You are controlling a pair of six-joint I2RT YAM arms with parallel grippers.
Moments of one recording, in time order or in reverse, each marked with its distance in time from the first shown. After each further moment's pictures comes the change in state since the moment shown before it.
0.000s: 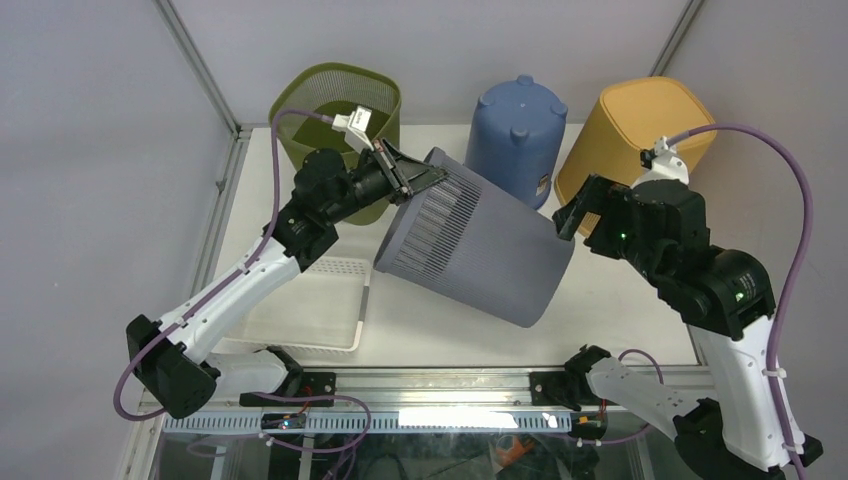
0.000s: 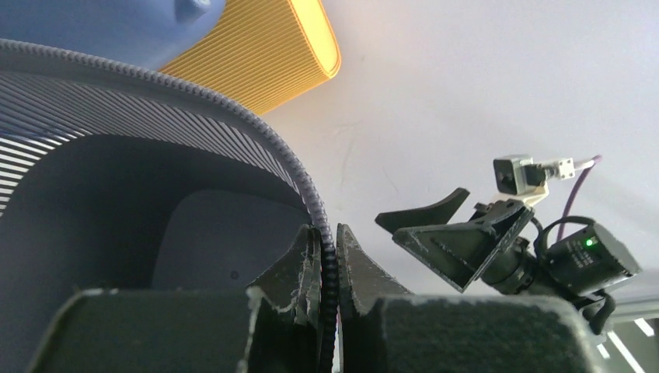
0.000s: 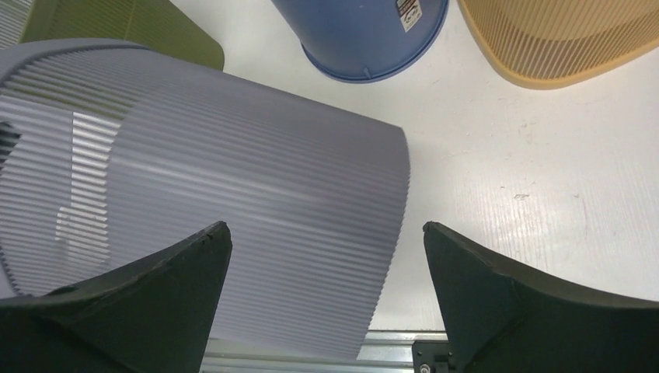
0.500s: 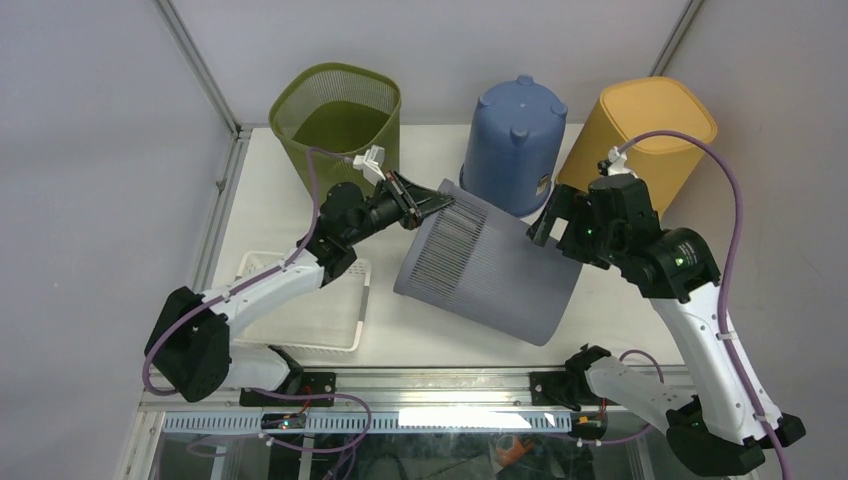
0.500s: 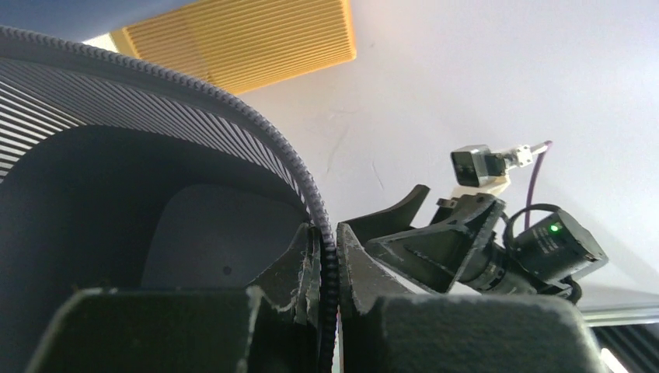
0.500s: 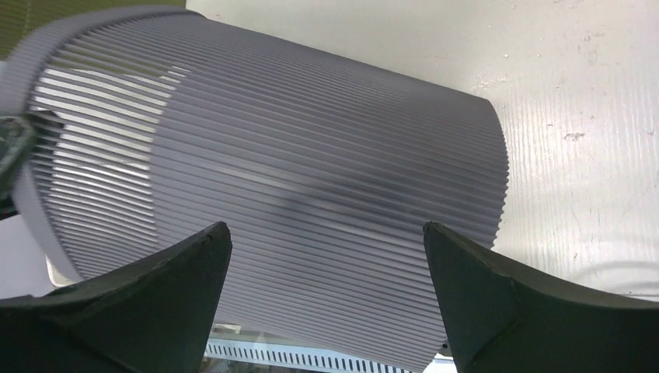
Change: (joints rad) left arm 0.013 0.067 -0.330 0.432 0.036 -0.248; right arm -0.056 0.036 -0.193 0.048 -0.179 0.056
